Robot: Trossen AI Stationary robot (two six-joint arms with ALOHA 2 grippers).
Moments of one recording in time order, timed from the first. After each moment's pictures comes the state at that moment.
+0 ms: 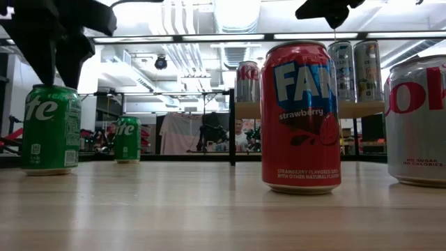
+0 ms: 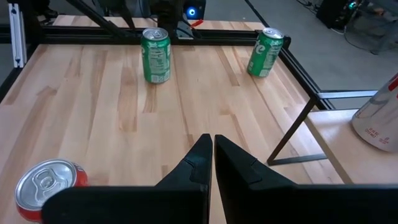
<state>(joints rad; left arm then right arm) -0.31 1.28 1.04 -1.25 -0.17 -0.59 0.26 1.05 0.88 -0.30 0.39 0.11</state>
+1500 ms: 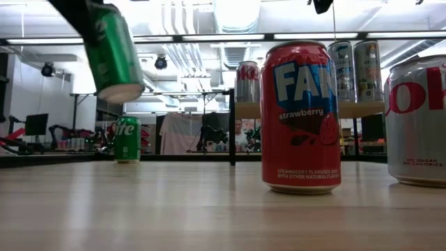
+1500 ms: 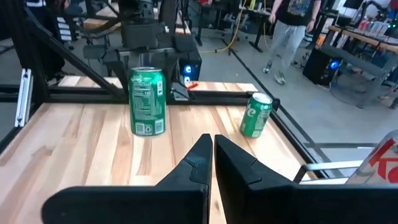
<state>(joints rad) -0.33 1.31 1.21 -1.12 -0.26 -0.36 0.23 1.06 0.86 0.00 0.39 -0.03</state>
